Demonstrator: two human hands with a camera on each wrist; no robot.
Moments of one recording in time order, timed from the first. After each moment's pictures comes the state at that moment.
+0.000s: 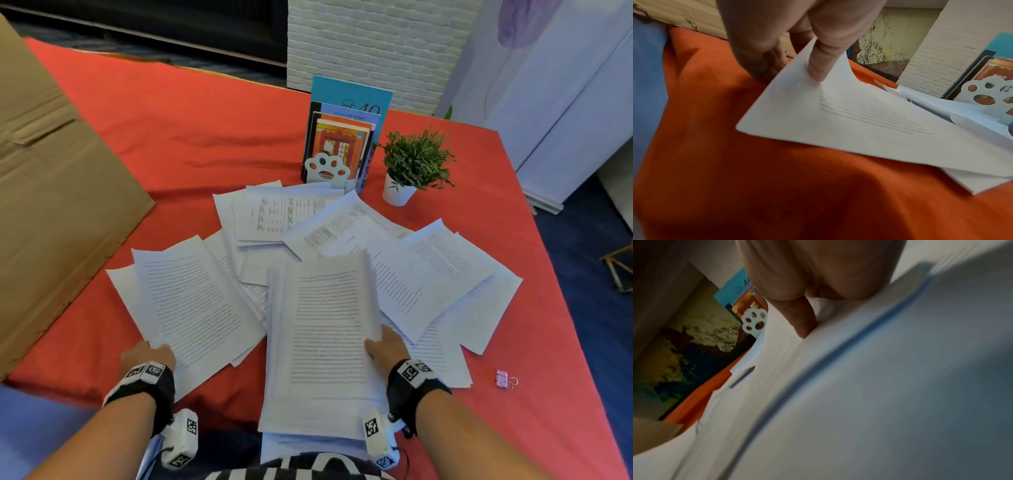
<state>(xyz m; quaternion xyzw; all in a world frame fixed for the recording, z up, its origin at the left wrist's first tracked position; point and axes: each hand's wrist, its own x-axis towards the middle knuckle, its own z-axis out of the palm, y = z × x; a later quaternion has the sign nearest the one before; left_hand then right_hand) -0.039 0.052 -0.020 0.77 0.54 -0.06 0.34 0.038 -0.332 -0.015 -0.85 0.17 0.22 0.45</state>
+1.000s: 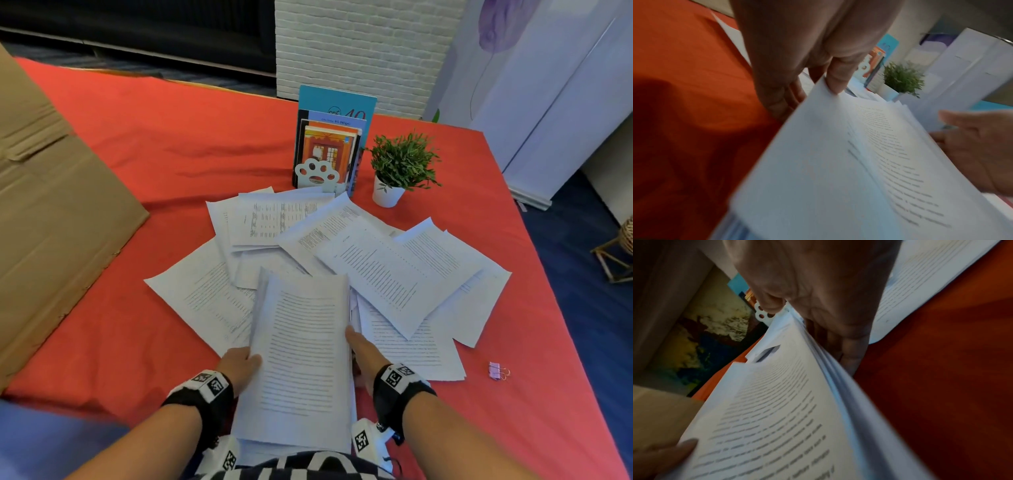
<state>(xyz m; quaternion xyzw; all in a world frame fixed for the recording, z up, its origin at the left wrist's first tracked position) -0.032 -0.062 0.003 0.84 0.23 -0.26 0.41 0.007 -0.300 0.021 -0.70 0.19 0.37 0.58</state>
